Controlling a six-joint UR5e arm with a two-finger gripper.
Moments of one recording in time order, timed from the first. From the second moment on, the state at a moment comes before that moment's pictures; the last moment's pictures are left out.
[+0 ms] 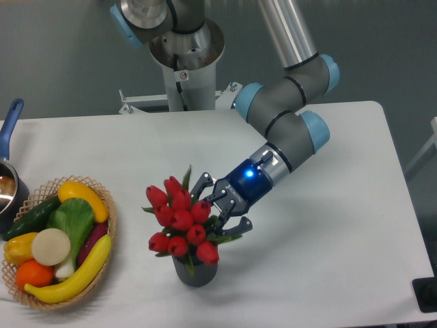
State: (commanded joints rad) arm 2.66 -2.04 -1.84 -0.73 0.19 1.45
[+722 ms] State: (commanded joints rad) arm 2.72 -2.03 -1.85 -0.73 0.19 1.45
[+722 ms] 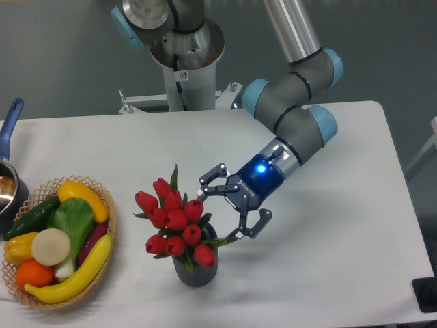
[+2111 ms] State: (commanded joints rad) arm 2.90 -1.89 -1.85 -0.73 0.85 1.45
